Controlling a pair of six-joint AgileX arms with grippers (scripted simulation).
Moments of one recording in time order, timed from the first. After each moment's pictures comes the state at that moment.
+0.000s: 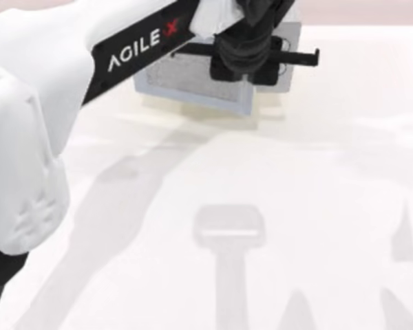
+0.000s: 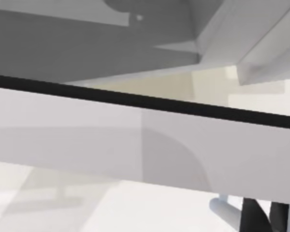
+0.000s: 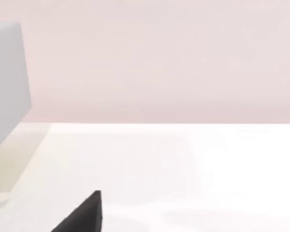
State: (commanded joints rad) left arm -0.71 2.29 2.17 -1.00 -0.26 -0.47; right arm 0.00 0.00 0.00 0.00 0.00 0.00
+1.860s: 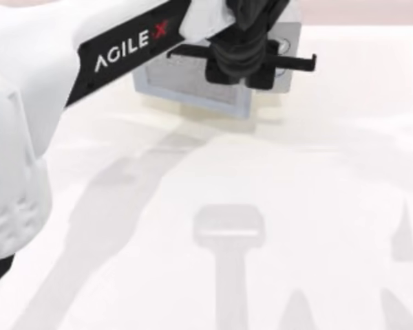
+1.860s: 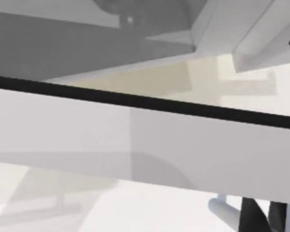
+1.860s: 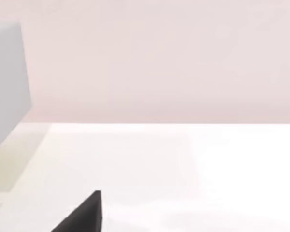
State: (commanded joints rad) left arm -0.71 2.23 2.08 -0.94 -0.24 -0.43; right arm 0.00 0.00 0.00 0.00 0.00 0.00
